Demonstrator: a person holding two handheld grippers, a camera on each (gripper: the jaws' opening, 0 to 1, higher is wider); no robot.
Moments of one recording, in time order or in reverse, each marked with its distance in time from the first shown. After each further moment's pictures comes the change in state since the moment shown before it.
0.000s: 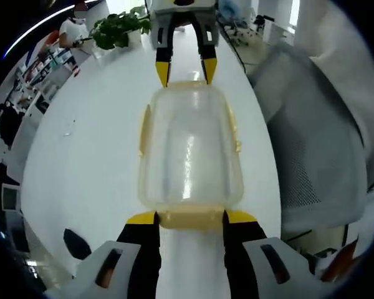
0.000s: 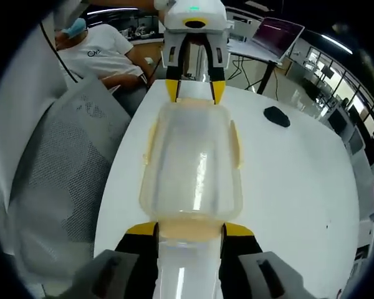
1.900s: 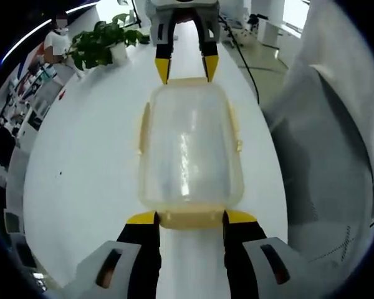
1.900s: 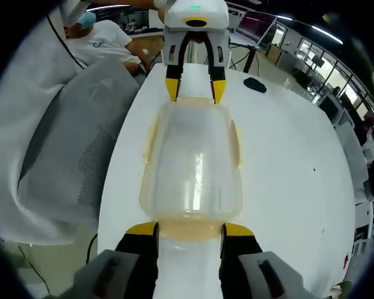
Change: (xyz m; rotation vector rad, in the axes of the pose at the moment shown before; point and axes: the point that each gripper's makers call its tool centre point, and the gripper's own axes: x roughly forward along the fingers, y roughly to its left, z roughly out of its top) left arm 0.074 0.002 0.136 0.061 0.007 -0.020; right arm -0.073 0.016 -0.136 0.049 0.049 -0.032
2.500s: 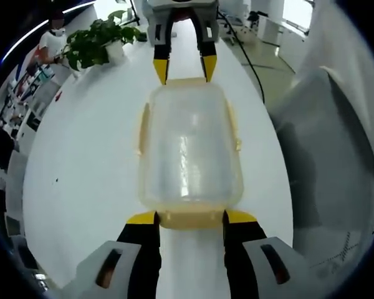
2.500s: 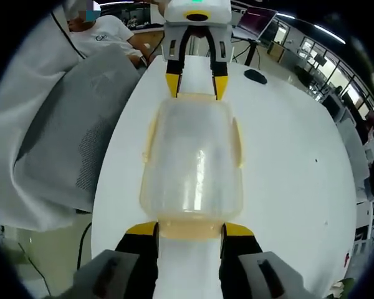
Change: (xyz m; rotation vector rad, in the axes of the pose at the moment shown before) left arm 0.022 0.004 0.015 0.005 0.017 0.000; right arm 0.006 -0.003 -0.028 -0.016 0.026 0.002
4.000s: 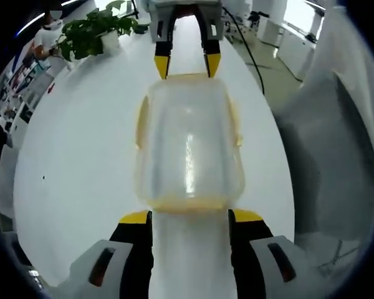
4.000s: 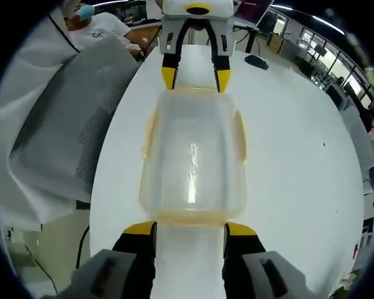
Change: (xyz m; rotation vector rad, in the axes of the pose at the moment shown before) left arm 0.026 -0.004 -0.006 -0.047 0.033 -0.042; right arm 0.016 0.008 -0.026 0.045 0.036 0.042
